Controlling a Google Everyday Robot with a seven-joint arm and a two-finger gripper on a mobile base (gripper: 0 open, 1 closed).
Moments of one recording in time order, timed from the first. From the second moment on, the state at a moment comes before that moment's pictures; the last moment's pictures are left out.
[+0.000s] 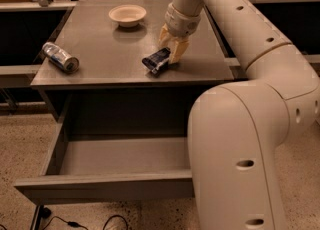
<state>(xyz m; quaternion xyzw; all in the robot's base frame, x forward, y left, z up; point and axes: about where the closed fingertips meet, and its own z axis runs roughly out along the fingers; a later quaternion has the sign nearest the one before) 0.719 -0.043 0.851 -0.87 0.48 0.03 0.14</state>
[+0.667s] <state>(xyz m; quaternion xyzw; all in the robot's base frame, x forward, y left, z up) 0.734 -0.034 0.847 -0.84 0.51 0.03 0.17</state>
